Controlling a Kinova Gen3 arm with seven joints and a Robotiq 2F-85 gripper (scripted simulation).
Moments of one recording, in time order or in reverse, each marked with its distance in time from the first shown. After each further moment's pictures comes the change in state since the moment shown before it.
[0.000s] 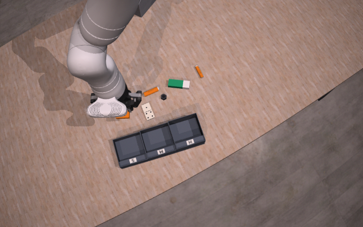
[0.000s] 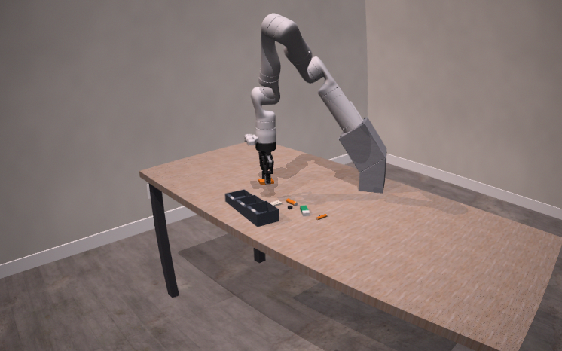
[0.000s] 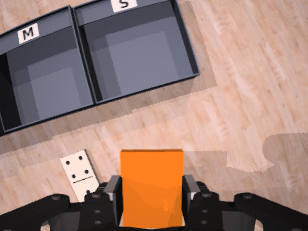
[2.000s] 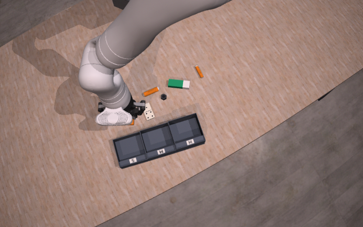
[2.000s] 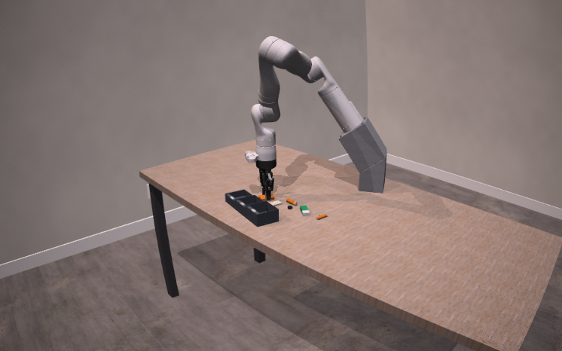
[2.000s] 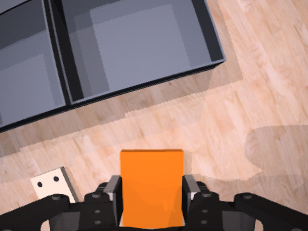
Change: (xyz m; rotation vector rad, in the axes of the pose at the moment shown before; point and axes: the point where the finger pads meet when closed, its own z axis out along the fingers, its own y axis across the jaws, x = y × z) arm 0.001 -0.001 0.066 0.003 0.001 0.000
